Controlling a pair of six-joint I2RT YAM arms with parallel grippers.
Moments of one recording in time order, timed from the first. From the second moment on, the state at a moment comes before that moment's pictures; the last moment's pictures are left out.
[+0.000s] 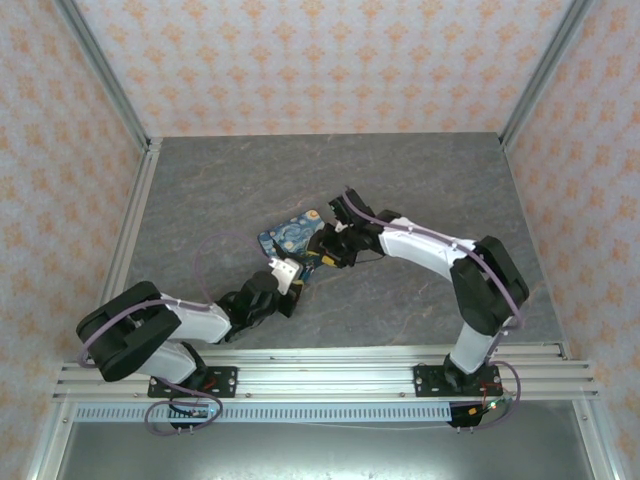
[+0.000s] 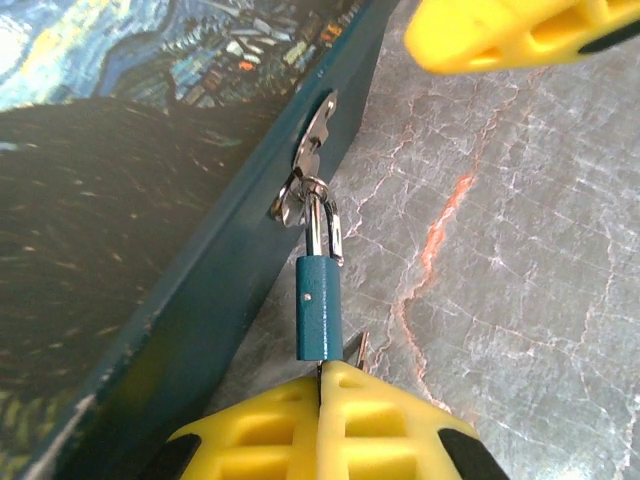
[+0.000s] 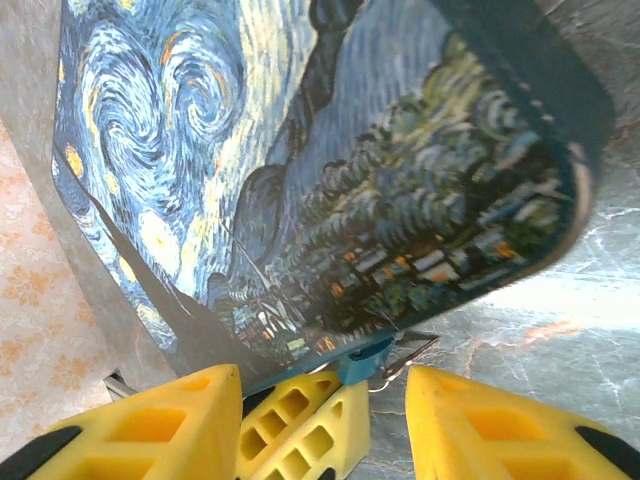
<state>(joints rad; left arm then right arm) -0.76 1.40 0.24 0.60 -0.09 -0.21 0.69 1.71 1.16 -0.44 -0.38 1.07</state>
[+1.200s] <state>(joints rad) -0.68 1.20 0.24 0.38 0.00 -0.76 0.80 1.54 0.71 0.07 -0.20 1.43</state>
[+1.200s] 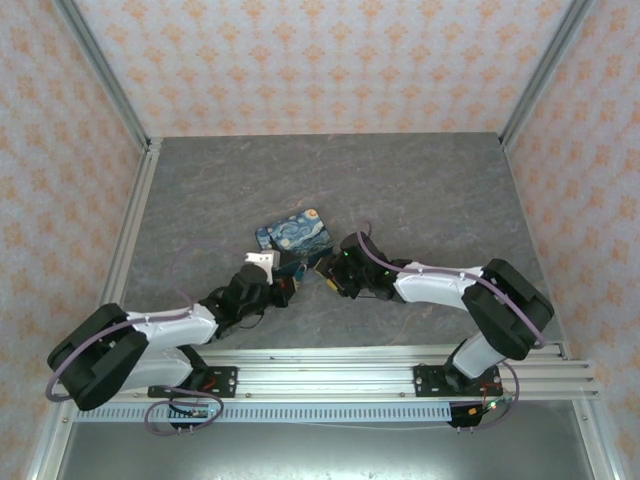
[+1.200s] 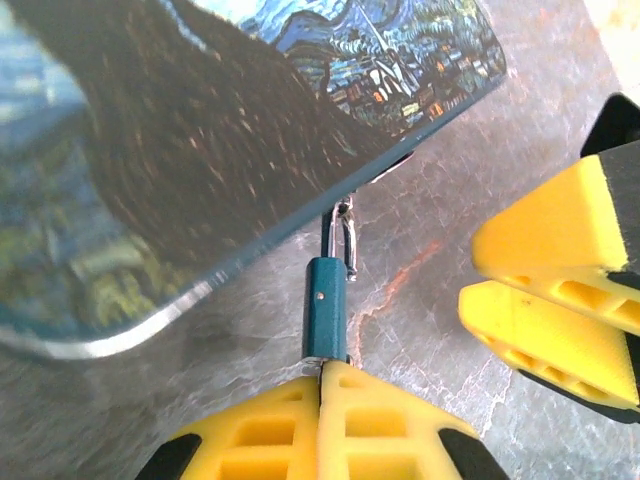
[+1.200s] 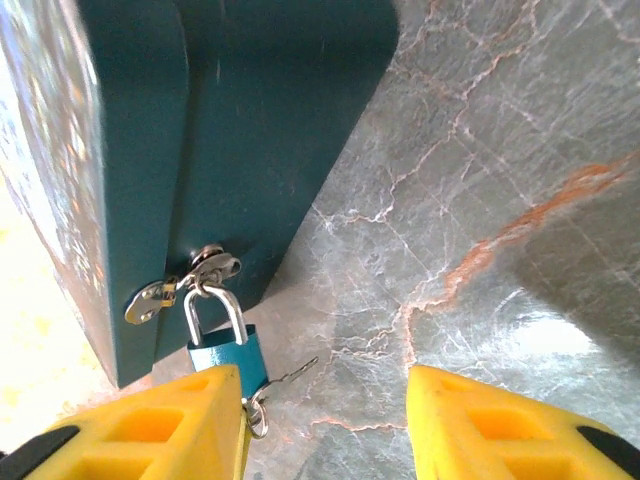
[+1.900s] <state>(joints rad) -0.68 0.82 0.17 0.03 -0.23 -1.05 0.81 1.54 0.69 0.14 -0.24 1.44</state>
